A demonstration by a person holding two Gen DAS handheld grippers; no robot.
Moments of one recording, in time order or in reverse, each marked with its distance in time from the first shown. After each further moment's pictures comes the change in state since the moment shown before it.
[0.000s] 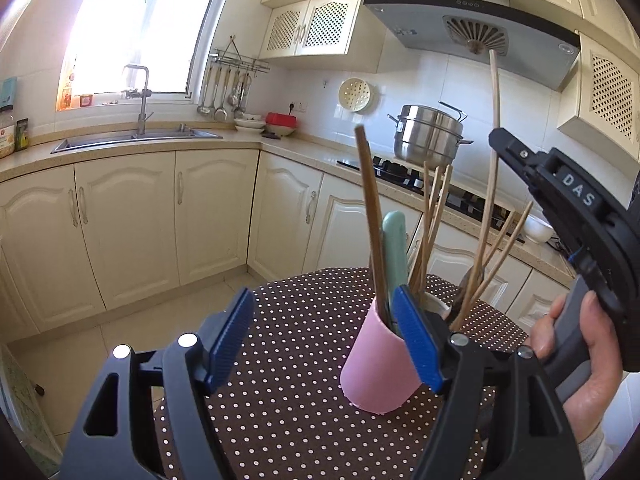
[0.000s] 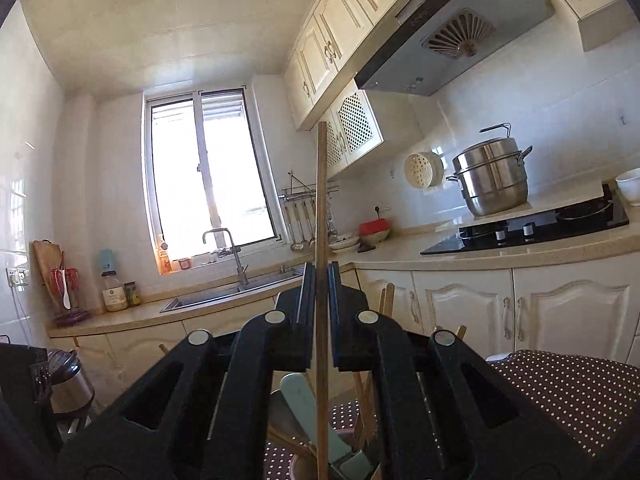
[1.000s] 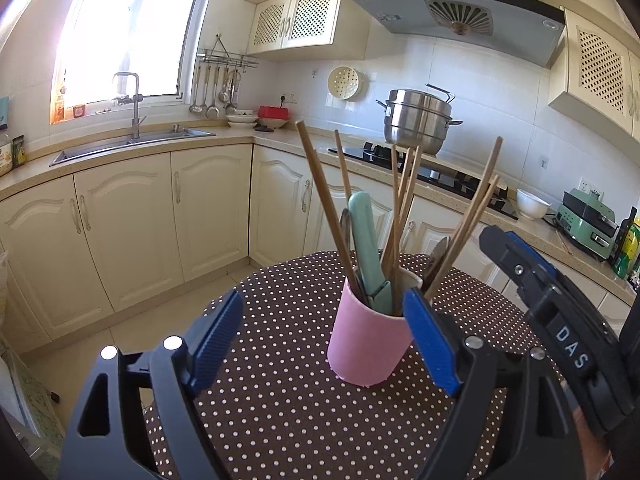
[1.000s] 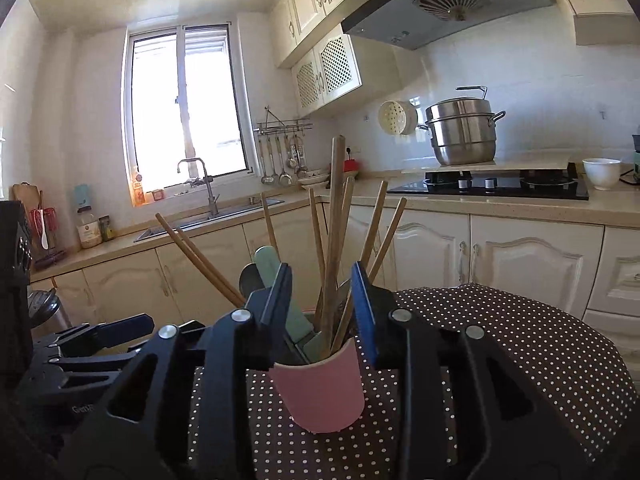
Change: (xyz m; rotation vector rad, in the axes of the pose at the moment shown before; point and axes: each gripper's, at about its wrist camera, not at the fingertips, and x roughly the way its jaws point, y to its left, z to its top) left arm -0.030 -0.025 -0.007 0.065 0.042 0.015; right arm -0.072 0.015 -0.029 -0.062 0.235 -0.117
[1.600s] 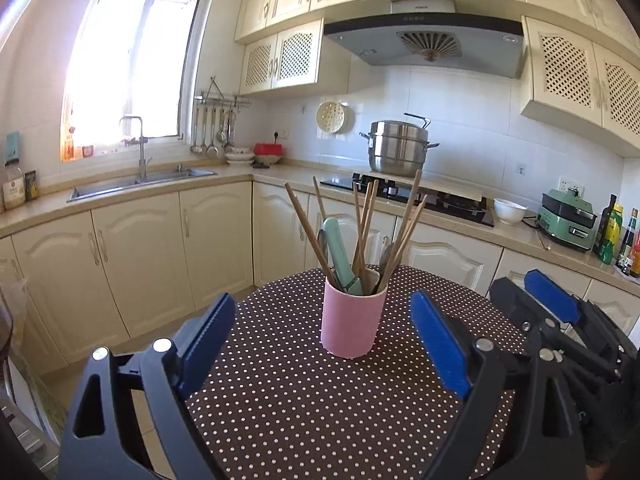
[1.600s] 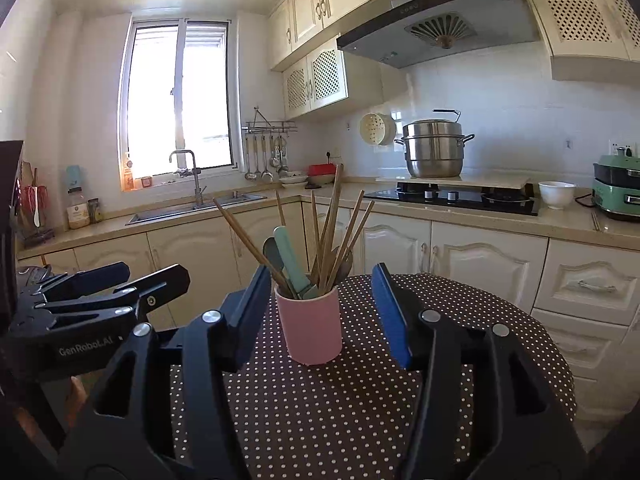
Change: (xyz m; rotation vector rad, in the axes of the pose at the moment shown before) left arm -0.120 -0.023 -0.021 0.080 -0.124 0.007; right arm -0.120 0.039 -0.008 -0.077 0.004 -0.112
